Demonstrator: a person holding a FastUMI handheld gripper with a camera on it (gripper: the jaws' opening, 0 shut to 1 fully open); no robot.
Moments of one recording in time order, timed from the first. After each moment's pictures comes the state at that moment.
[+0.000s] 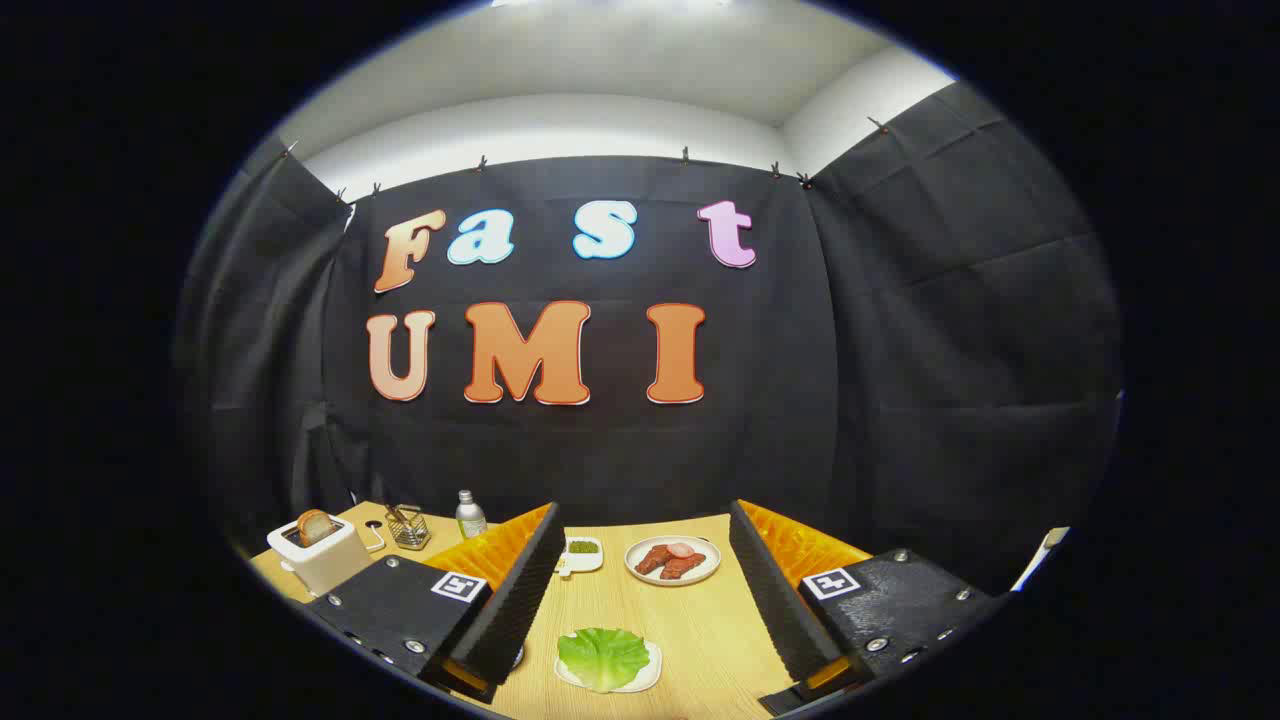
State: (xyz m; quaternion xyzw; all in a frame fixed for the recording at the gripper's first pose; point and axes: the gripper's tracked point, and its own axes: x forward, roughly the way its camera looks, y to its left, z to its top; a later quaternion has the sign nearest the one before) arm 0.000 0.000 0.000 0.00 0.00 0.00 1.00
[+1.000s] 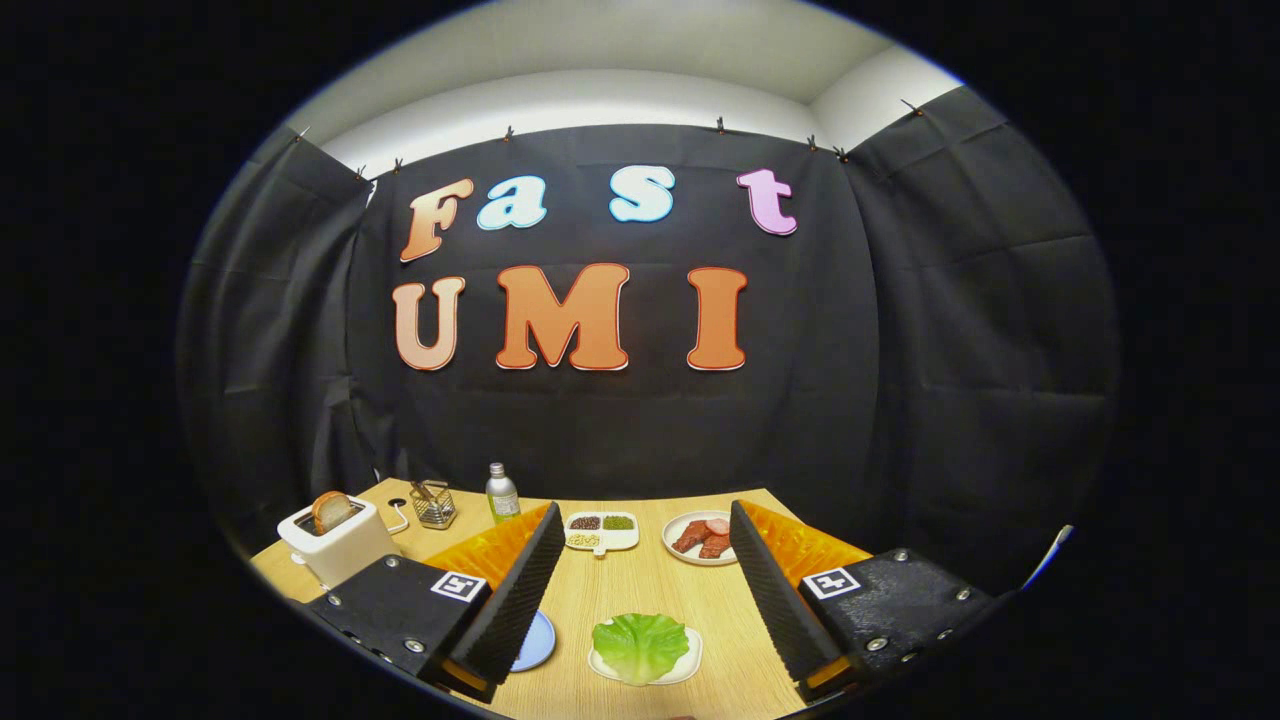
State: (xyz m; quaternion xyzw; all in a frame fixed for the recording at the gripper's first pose) arm 0.024 0.046 -0.030 0.00 0.04 0.05 1.00
